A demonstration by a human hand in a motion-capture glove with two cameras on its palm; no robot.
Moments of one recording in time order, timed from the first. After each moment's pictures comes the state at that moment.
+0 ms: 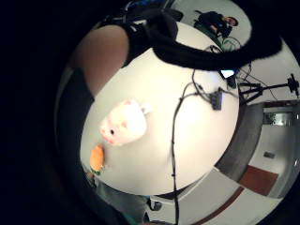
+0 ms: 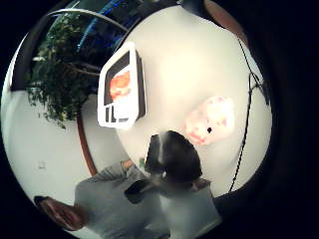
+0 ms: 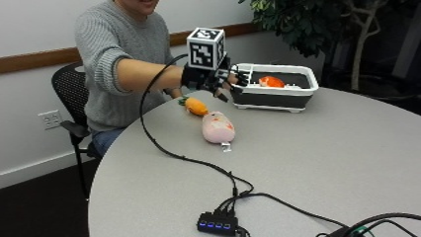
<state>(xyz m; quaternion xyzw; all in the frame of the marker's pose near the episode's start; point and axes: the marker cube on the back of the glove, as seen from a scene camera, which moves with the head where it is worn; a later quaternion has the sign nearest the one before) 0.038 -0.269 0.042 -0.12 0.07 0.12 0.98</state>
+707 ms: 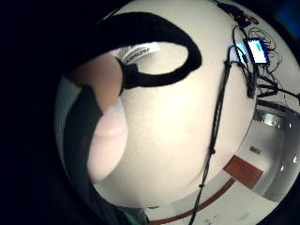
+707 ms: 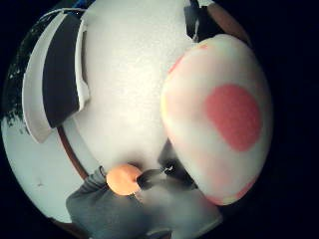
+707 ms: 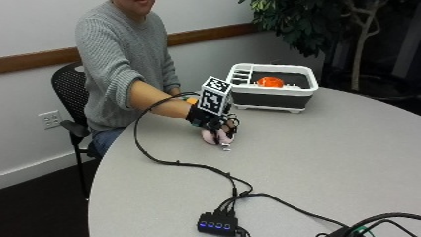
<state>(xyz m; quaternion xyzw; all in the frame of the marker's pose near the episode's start) 0.048 -0.230 0.199 -0.22 0.13 0.12 0.96</state>
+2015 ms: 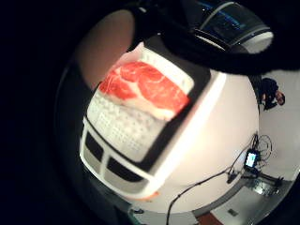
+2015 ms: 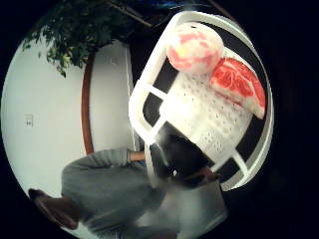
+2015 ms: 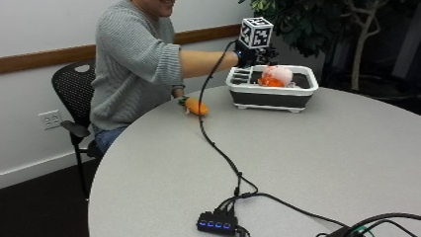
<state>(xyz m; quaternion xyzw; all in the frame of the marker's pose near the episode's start) -0.237 -0.391 0.162 -0.18 0.02 -0.22 0.96</state>
